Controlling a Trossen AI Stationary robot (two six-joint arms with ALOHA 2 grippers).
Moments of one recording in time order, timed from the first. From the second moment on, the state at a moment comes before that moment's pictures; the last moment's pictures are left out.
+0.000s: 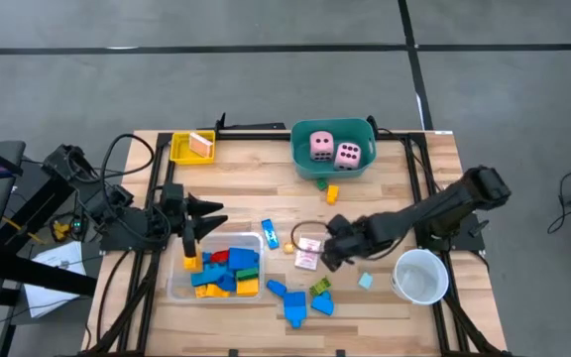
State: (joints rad) left arm -0.65 1.00 1.17 -0.52 -0.94 -0.79; right arm 0.33 1.61 1.07 -0.79 0.28 1.11
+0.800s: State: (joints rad) left arm -0.05 1.44 1.17 -0.08 -0.36 -1.01; right arm 0.19 1.37 1.08 -0.64 0.43 0.70
